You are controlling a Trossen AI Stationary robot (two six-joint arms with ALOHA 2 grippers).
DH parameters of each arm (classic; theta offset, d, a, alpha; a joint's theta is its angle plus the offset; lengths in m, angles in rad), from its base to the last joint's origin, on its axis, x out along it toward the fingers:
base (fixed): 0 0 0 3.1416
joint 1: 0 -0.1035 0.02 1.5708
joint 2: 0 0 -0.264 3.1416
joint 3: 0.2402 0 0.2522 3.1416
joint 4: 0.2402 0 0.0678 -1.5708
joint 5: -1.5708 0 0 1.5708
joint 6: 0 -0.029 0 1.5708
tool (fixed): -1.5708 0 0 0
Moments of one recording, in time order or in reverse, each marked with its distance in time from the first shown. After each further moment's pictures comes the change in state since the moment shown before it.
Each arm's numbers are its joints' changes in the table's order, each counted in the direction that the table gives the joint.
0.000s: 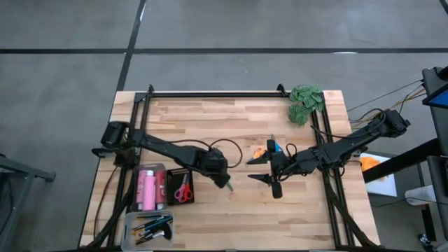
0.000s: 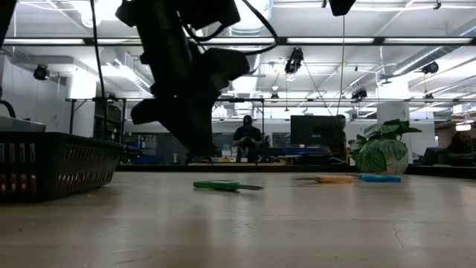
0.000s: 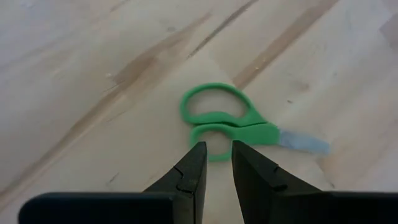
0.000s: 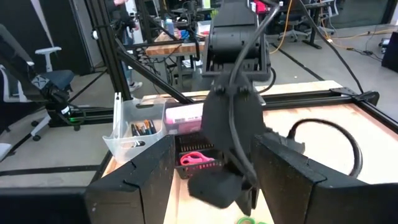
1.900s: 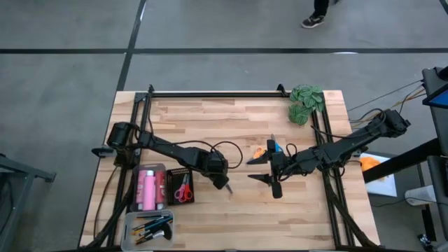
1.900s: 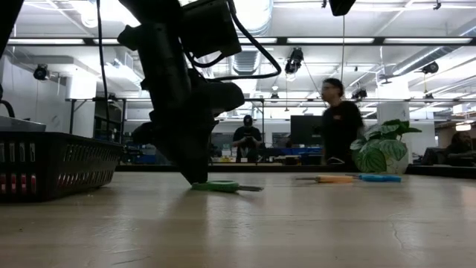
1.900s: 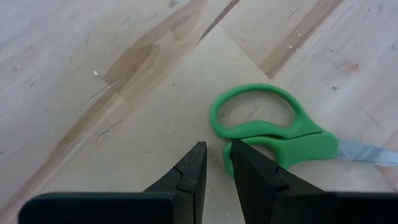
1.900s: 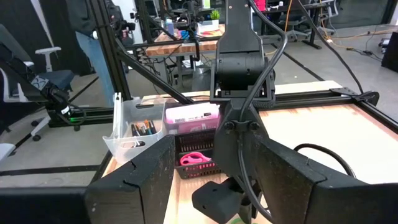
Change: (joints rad) left arm -0.015 0.081 -0.048 -0.076 0.044 -0.104; right arm 0.000 0.000 0.000 0.000 0.000 0.000
